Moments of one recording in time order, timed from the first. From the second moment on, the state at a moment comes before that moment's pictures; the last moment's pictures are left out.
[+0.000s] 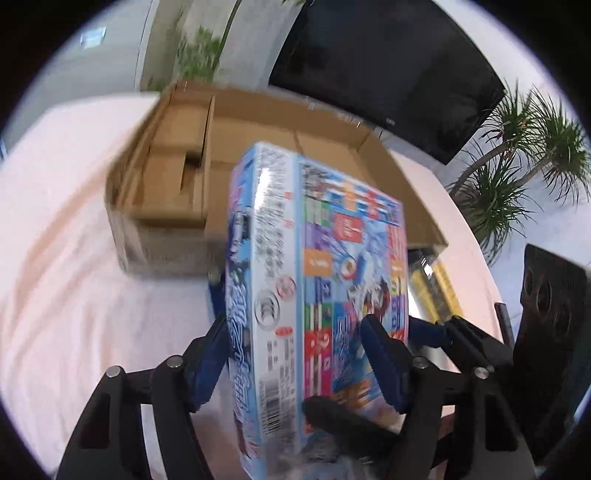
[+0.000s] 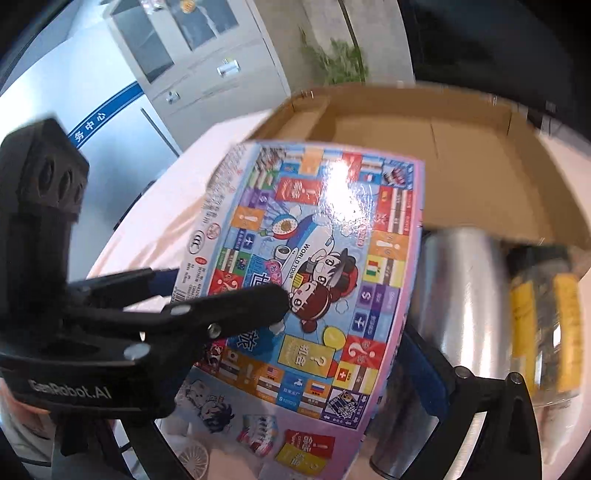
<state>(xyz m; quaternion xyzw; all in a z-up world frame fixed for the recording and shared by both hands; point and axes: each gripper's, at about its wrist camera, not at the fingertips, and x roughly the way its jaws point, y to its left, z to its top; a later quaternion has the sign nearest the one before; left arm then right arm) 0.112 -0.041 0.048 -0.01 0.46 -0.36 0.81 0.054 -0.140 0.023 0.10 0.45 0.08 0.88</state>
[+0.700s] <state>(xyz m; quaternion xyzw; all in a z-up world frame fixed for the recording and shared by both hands) 0.246 -0.127 0.069 0.00 0.50 -0.34 0.80 0.245 -0.219 0.081 0.12 0.45 0.06 0.88</state>
